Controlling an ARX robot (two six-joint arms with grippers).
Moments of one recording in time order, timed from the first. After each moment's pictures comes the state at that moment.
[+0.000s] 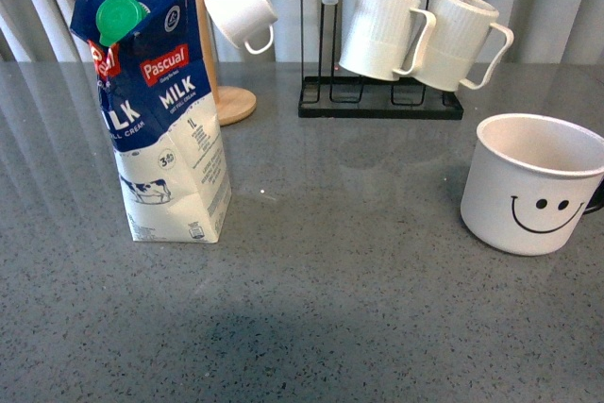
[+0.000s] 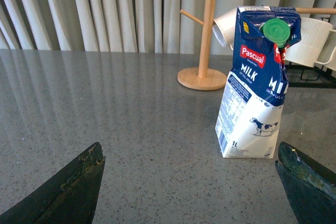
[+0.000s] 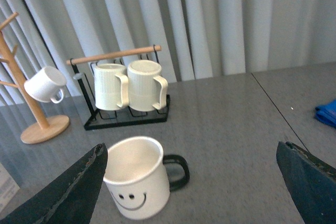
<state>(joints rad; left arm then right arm) 0.00 0.01 0.01 0.00 0.00 -0.01 -0.10 0.43 0.17 0.31 -0.13 0.18</state>
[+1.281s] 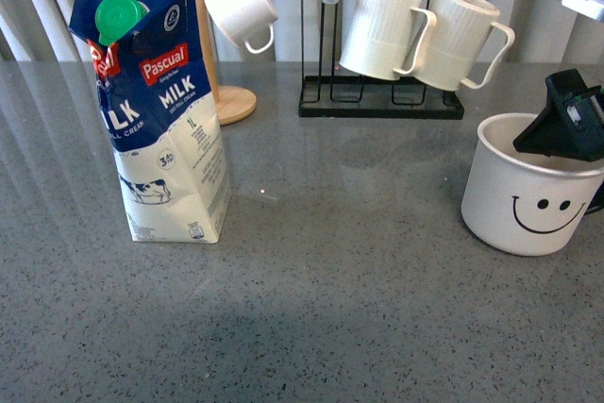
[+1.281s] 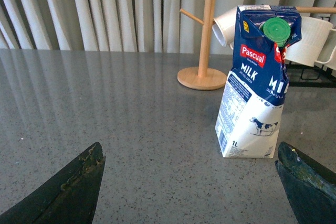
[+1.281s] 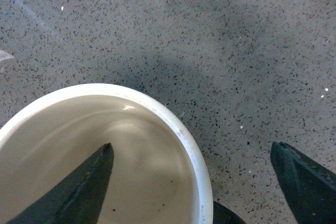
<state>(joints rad) 0.00 0.01 0.01 0.00 0.00 -0.01 0.03 1.78 1.21 -0.28 -0.30 -0.34</state>
